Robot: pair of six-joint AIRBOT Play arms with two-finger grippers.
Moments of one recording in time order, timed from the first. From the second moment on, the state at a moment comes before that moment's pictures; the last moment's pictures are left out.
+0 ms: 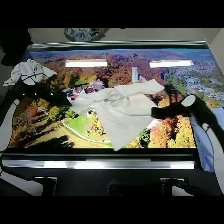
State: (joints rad) left arm 0.09 -1.76 1.54 0.96 -1.41 -1.33; right arm -0.09 -1.36 1.03 -1.09 1.00 1.27
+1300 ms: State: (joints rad) left arm -0.17 -1.59 1.28 1.13 -1.30 -1.15; right arm -0.21 -1.27 0.86 -1.20 1.49 1.01
